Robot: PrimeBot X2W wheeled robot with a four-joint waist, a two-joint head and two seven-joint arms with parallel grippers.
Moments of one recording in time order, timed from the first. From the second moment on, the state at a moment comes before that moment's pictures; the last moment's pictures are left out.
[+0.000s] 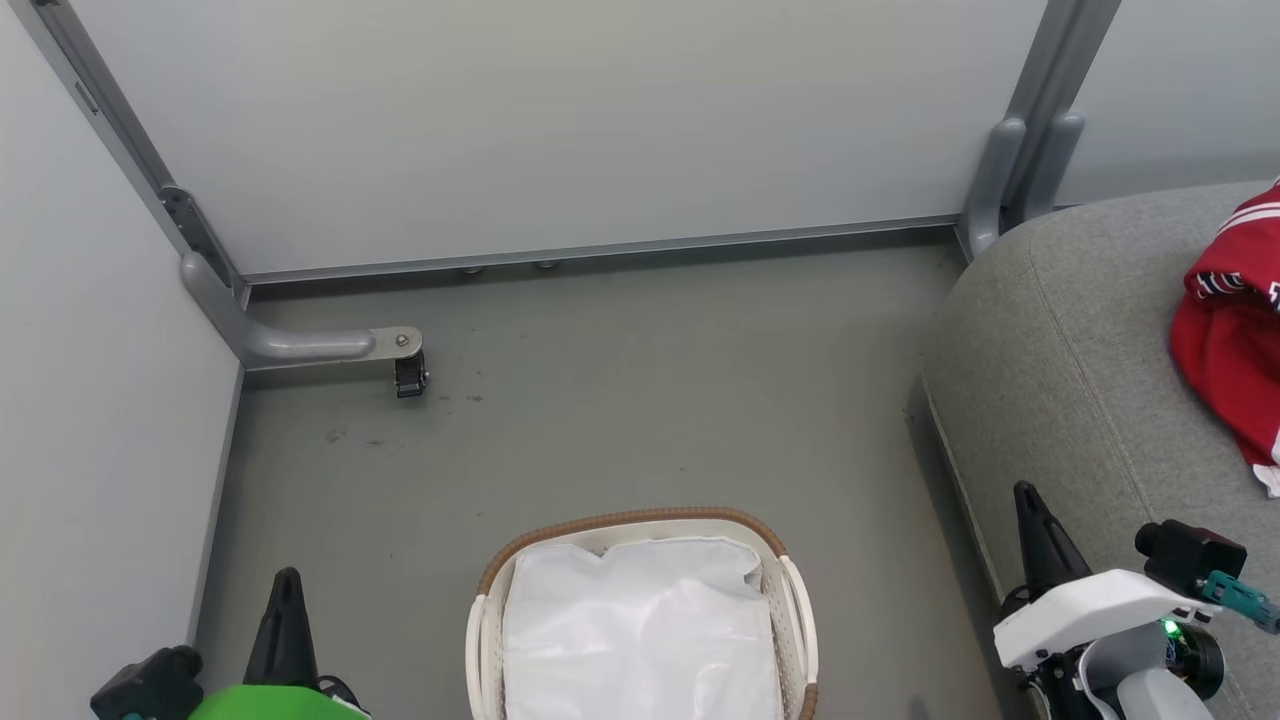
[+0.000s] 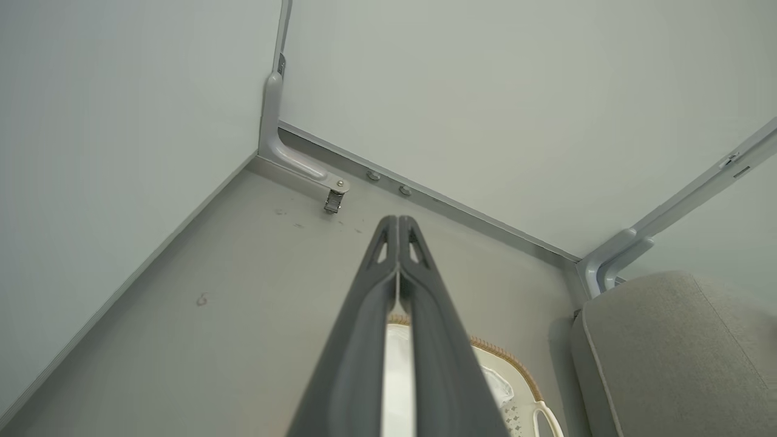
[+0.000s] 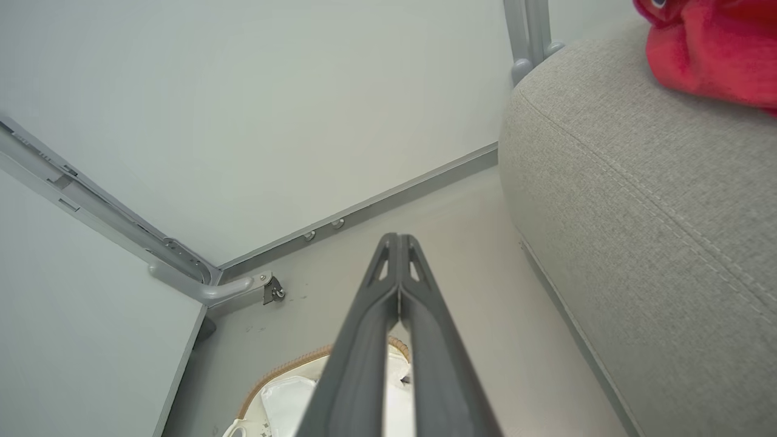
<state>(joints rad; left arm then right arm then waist) 0.05 0.05 0.05 0.29 -0.55 -0.13 -0.18 -0.12 -0.06 -0.03 0.39 0.55 0.13 -0.17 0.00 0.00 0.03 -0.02</state>
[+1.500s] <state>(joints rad) -0.03 0.05 0.08 0.27 -1.12 -0.13 -0.02 -0.11 -0.05 -0.07 0.31 1.12 0.13 -0.02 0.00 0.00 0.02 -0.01</state>
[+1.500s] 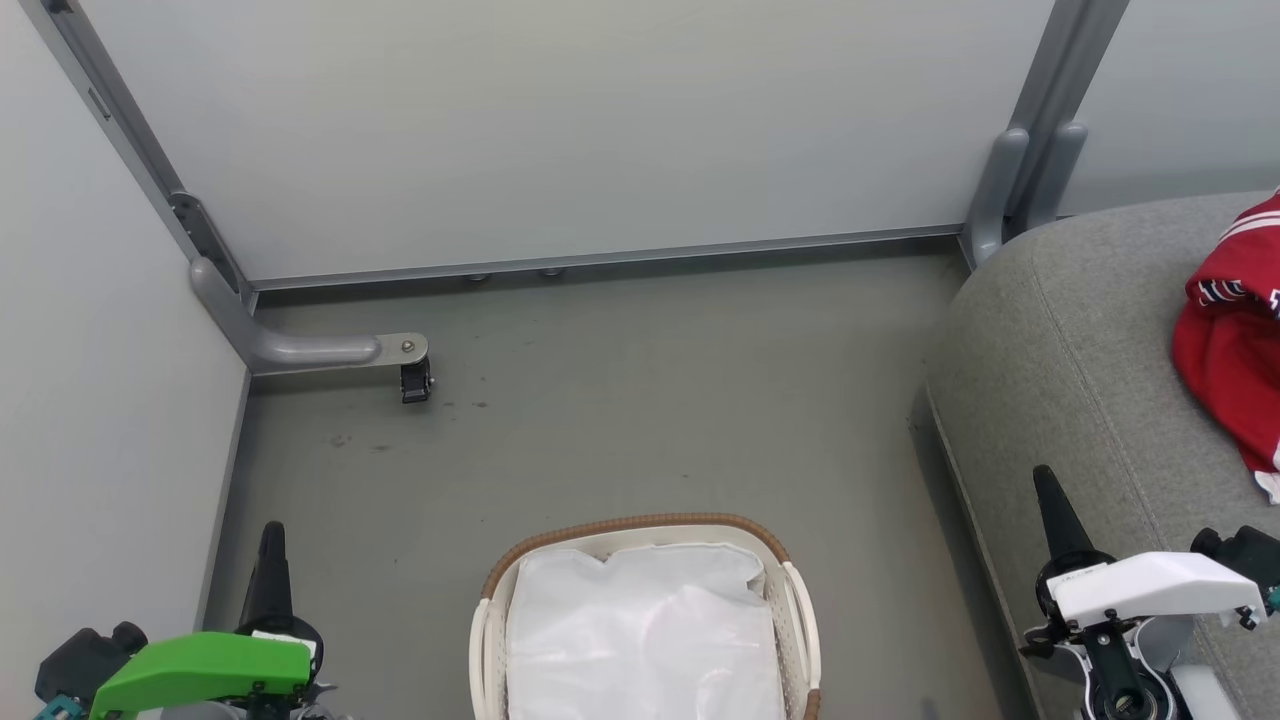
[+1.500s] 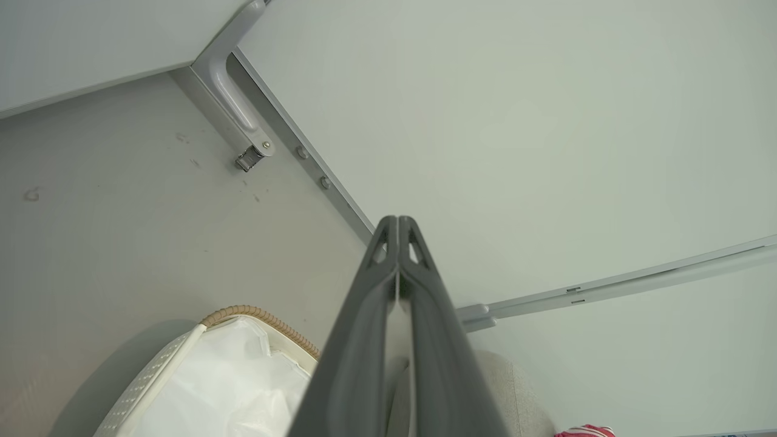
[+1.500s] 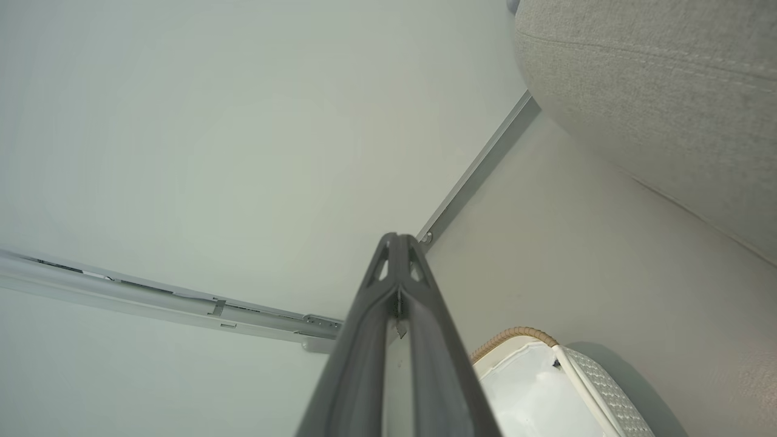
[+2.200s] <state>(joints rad) -0.06 0.05 0.09 0.26 -1.31 -0.13 0.03 -0.11 -0.05 -0.09 0.29 1.31 0.13 0.03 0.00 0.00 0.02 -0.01</state>
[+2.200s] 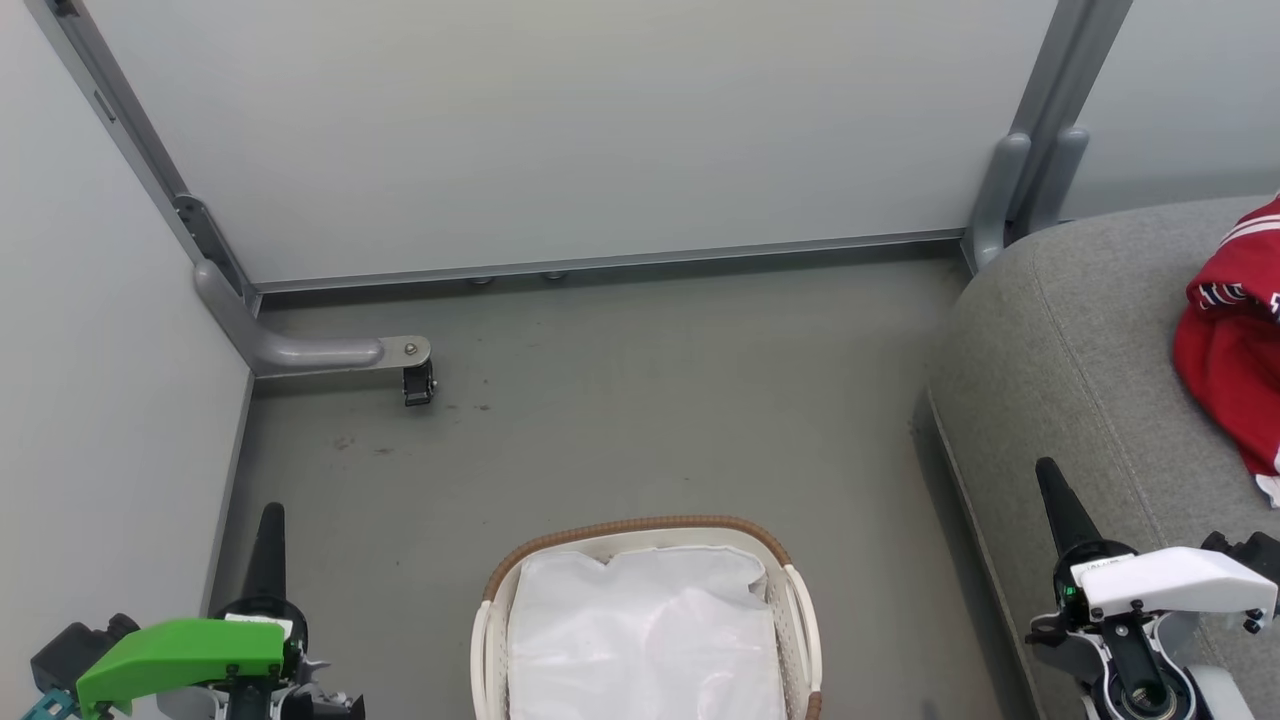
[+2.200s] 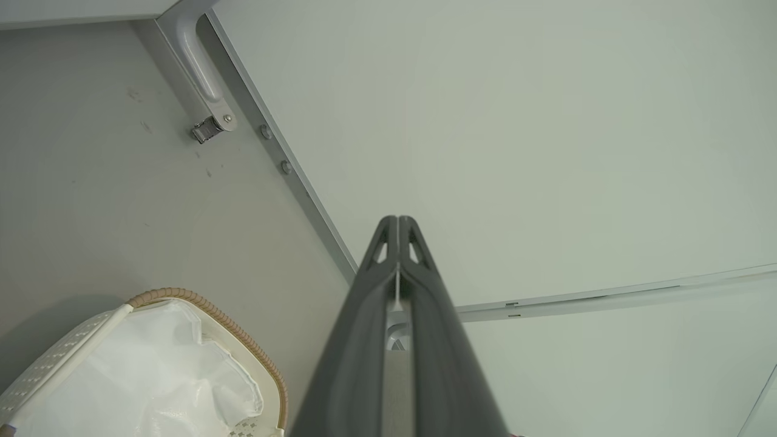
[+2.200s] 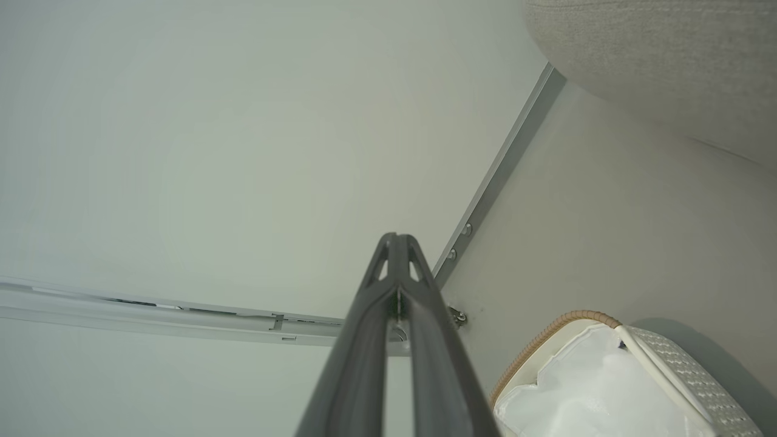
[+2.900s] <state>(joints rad) -0.08 0.05 0.10 0.25 -1.47 -0.13 0.08 -0.11 -0.05 -0.10 0.27 1.47 0.13 0.08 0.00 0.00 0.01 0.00</state>
